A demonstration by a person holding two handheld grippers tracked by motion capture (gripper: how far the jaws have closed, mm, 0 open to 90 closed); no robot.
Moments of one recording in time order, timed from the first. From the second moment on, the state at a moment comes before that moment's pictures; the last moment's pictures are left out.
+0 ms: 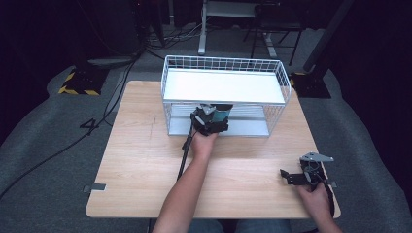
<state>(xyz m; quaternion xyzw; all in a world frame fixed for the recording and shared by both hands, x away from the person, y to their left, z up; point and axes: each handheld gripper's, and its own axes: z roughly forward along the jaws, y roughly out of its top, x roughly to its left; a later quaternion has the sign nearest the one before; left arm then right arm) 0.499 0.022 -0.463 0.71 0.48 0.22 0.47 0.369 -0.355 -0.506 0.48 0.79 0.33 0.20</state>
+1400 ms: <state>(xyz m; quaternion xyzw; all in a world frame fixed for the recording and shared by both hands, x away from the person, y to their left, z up) 0.372 0.125 -0.391 0.72 0.41 0.21 0.52 0.374 -0.352 -0.506 0.47 0.80 0.33 0.20</state>
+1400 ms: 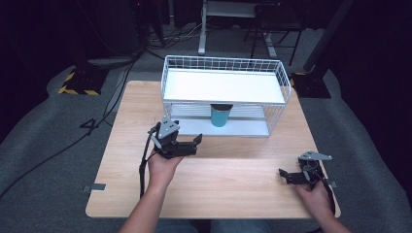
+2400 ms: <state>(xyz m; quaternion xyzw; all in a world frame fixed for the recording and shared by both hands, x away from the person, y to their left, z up) 0.302 0.215 -0.462 0.75 0.44 0.20 0.45 0.373 -0.352 -0.506 0.47 0.80 0.33 0.20</state>
